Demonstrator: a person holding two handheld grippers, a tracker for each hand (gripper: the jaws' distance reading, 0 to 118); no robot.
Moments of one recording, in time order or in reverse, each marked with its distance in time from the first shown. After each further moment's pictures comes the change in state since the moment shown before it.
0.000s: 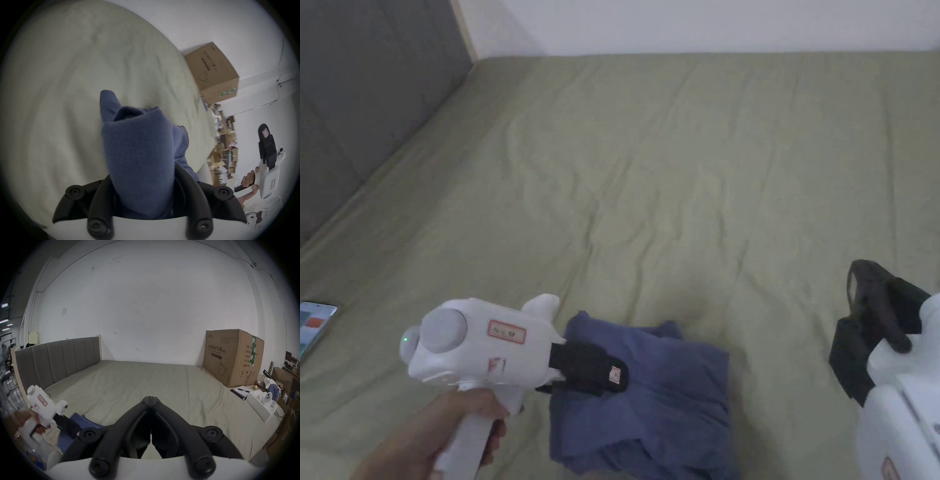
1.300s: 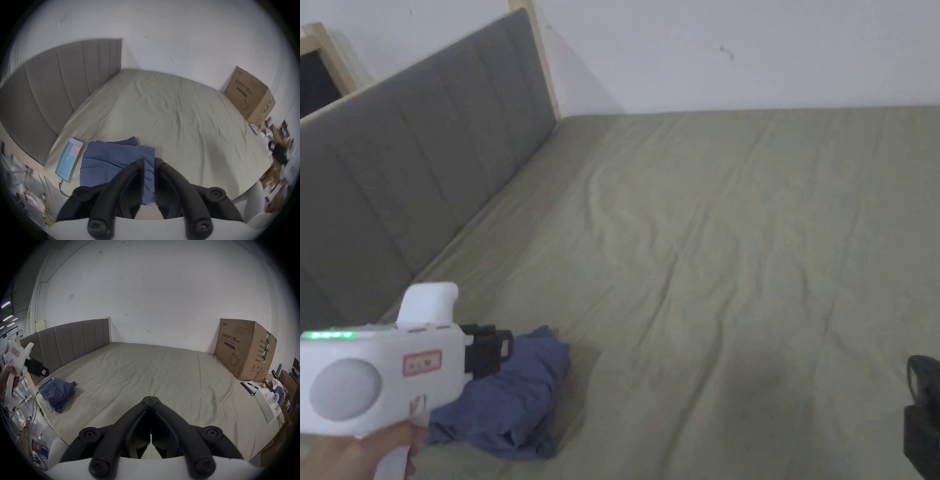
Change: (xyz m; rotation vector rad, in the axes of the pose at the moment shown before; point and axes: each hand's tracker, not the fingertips) left arm 0.037 -0.048 0.159 0.537 0.597 -0.191; right arm -0.009 0.002 -0.022 -0.177 0.103 0.044
